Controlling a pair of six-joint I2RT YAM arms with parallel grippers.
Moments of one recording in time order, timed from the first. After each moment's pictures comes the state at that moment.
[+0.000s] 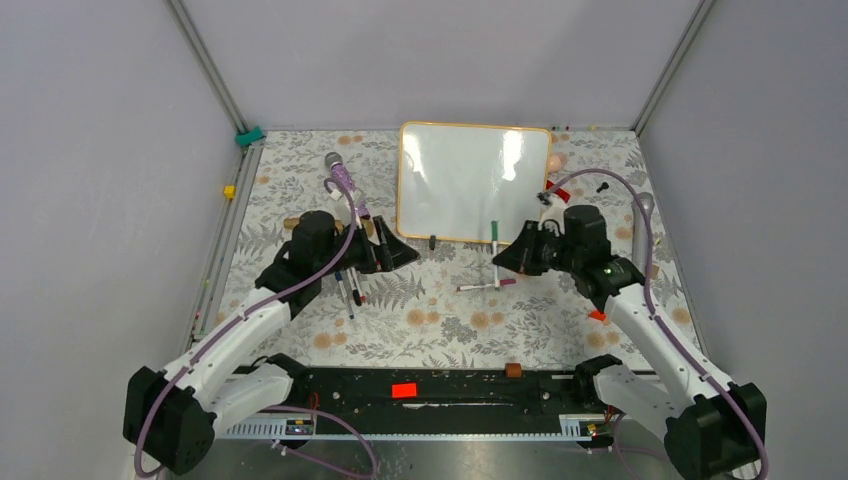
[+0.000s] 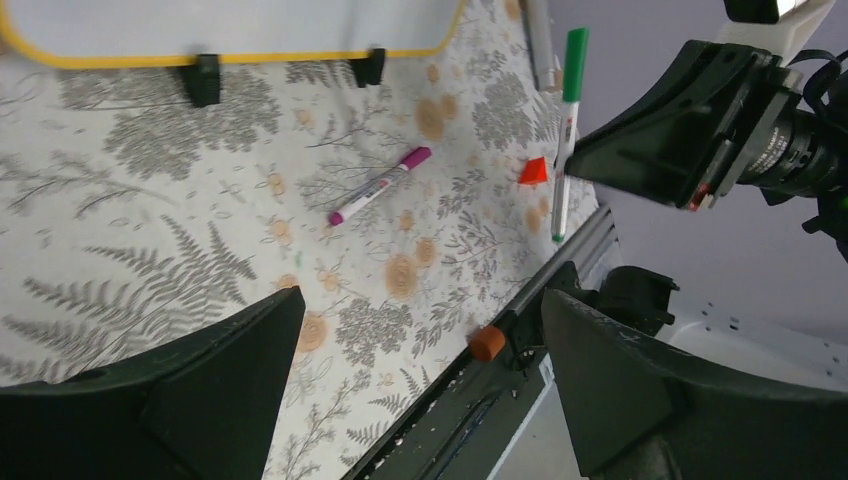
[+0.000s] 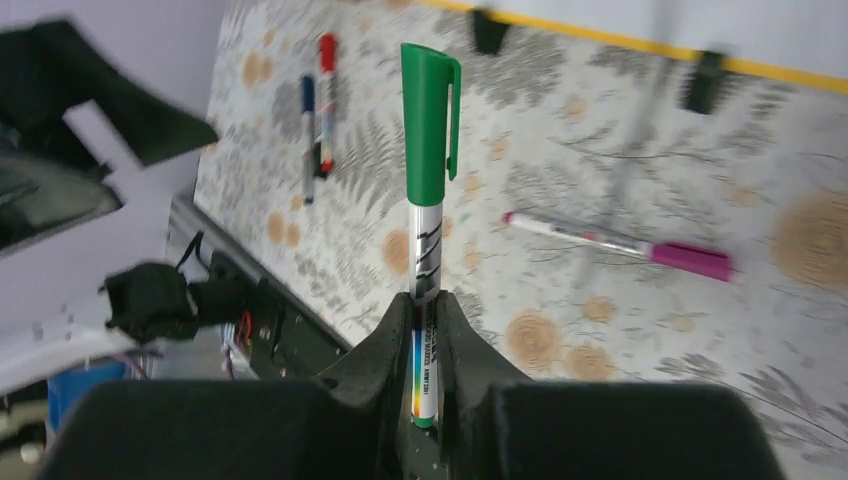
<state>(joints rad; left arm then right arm) -0.46 0.94 0.67 -0.13 0.44 -0.69 0.27 0.97 0.70 -0.34 -0.50 0.53</state>
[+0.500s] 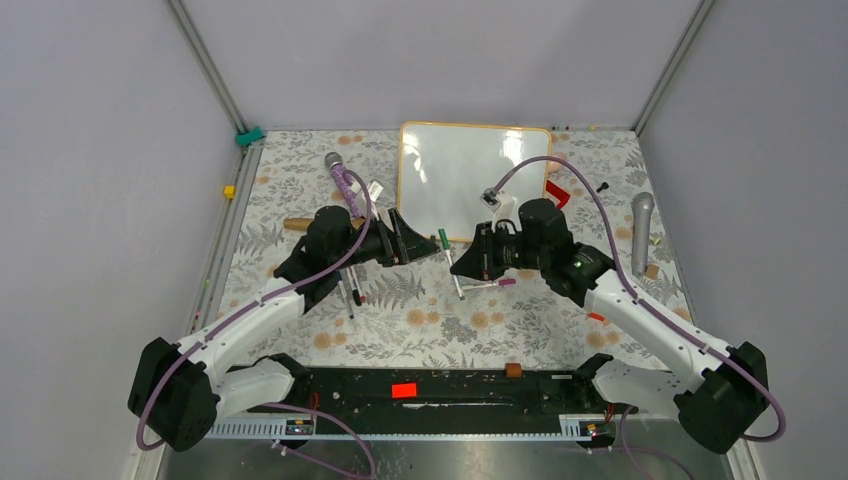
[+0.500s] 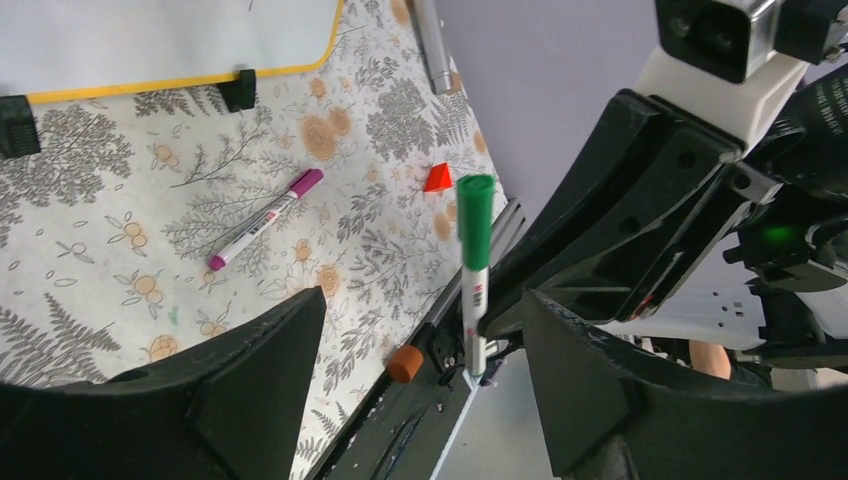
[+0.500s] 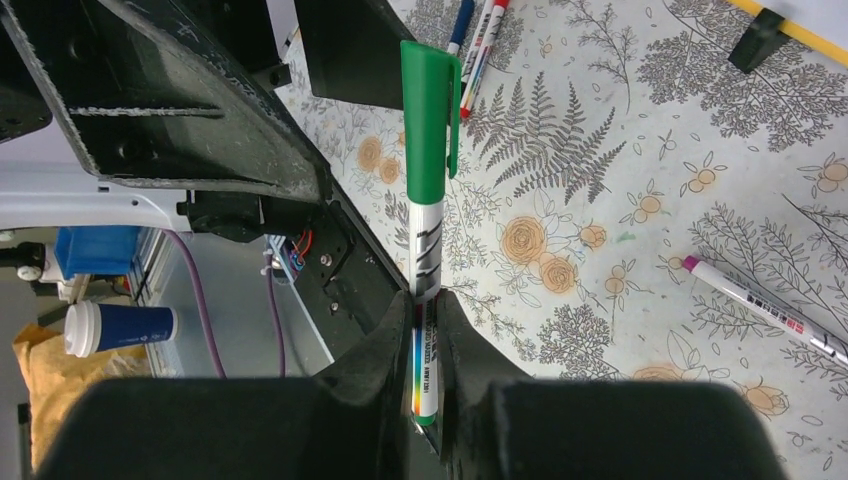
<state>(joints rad) -0.57 1.09 0.70 0.13 0.50 -0.85 0.64 1.08 0.86 -0.27 -0.50 0.51</state>
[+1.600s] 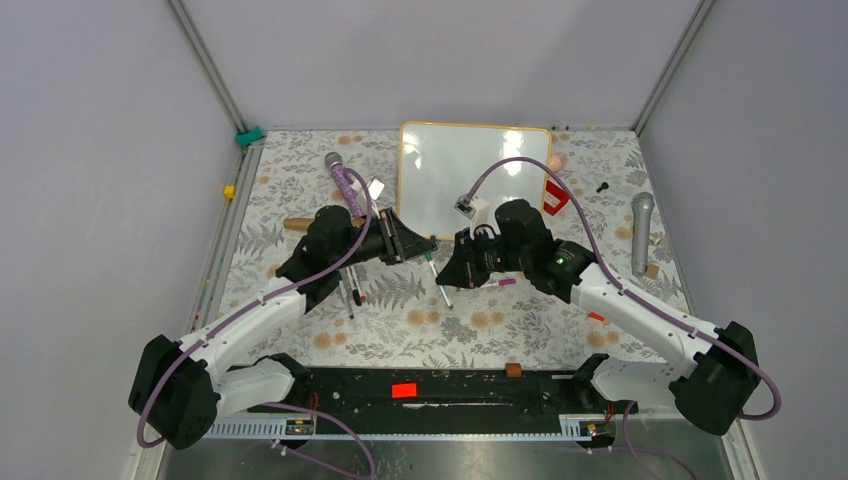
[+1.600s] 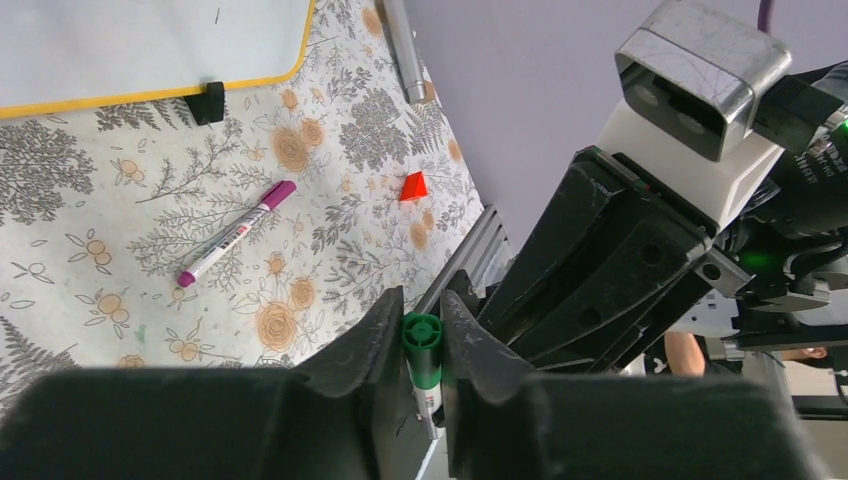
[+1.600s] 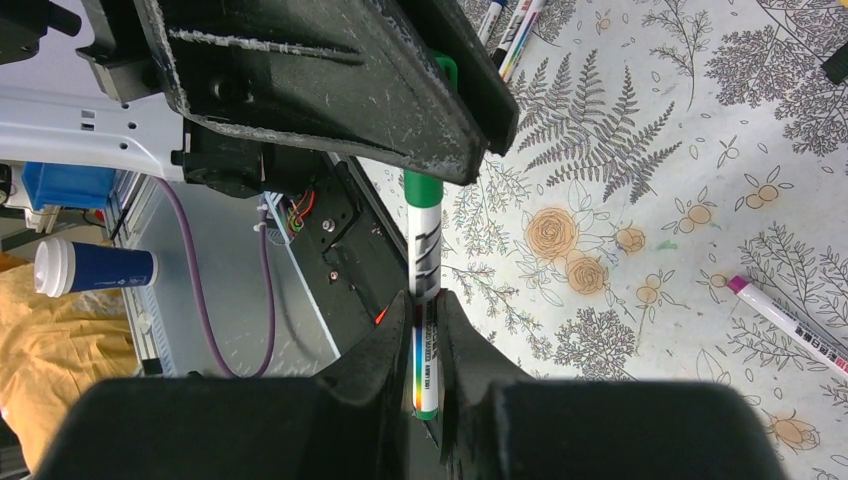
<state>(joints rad) -0.59 1.10 0.70 0.21 0.51 -0.90 0.76 1.18 0.94 -0.31 -0.49 0.44</state>
